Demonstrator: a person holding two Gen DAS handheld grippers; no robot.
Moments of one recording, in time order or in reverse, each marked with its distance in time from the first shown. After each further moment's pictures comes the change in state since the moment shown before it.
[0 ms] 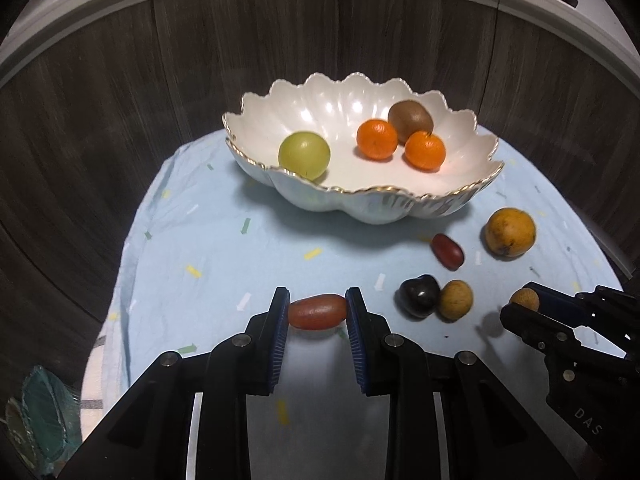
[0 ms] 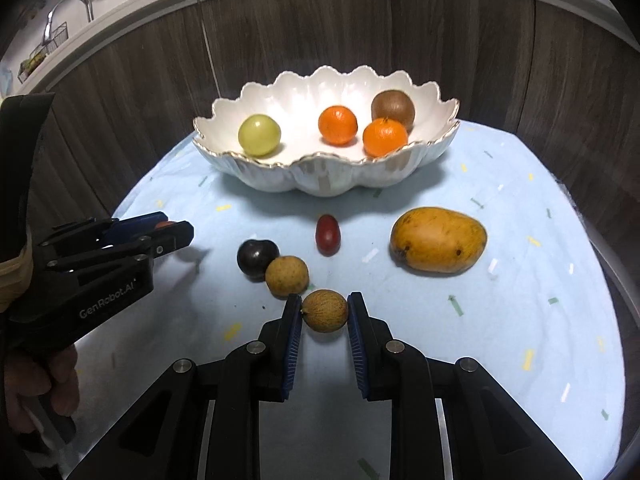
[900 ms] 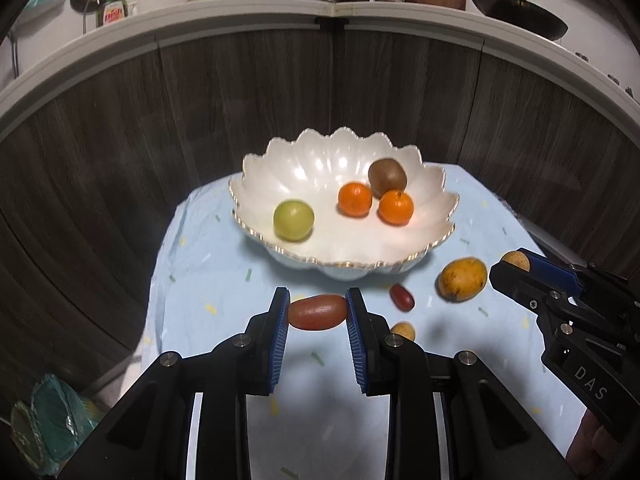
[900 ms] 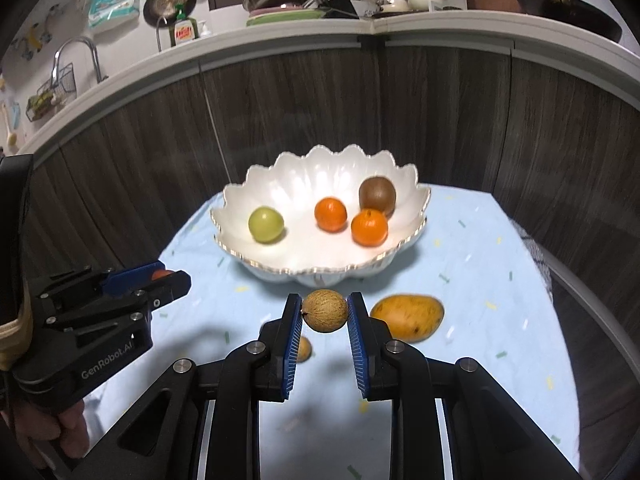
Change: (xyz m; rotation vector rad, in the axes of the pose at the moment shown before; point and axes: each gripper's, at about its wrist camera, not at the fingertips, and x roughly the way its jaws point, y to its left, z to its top) left arm -0.064 -0.014 0.045 -0.010 -0.064 -0.002; right arm -0.063 -0.006 0.051 0.031 -0.156 0.001
